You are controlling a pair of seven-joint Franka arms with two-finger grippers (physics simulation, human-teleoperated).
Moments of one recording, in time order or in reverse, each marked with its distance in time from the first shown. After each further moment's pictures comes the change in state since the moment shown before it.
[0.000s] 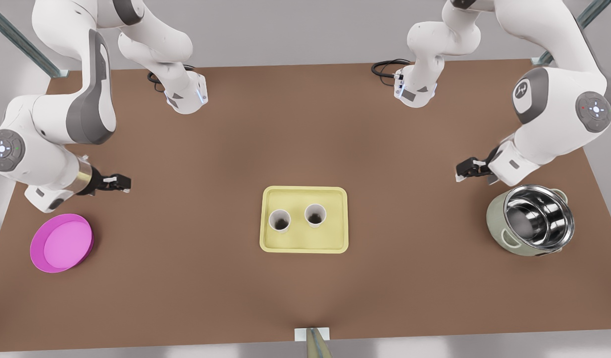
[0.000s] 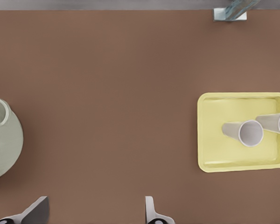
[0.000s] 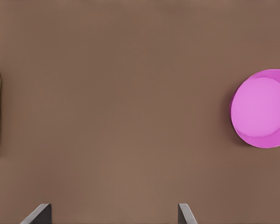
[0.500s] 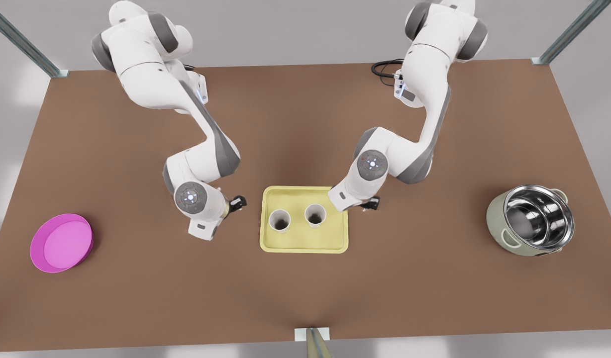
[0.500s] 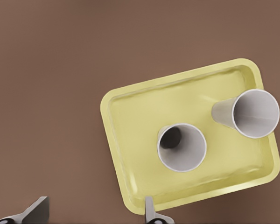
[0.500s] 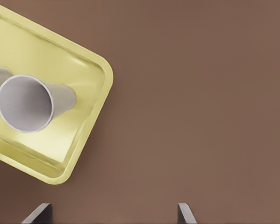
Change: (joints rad) left arm -0.495 0.415 -0.001 0.080 0.112 0.319 -0.277; right arm 0.391 0.359 0.033 0.021 0.066 0.310 0.071
